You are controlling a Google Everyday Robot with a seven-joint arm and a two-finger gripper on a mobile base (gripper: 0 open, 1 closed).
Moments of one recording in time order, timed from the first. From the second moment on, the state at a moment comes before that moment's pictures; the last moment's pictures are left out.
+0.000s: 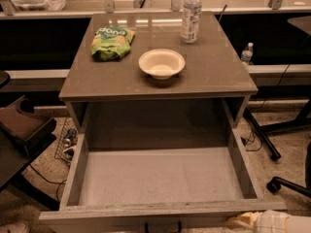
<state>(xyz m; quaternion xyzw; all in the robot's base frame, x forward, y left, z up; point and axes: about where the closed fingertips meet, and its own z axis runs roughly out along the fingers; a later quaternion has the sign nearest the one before) 0.290 -0.202 0.621 -0.56 0.75 0.15 0.32</state>
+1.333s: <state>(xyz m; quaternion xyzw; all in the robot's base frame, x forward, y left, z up) 0.377 -0.155 0.633 -0.62 0.70 0.14 0.32</state>
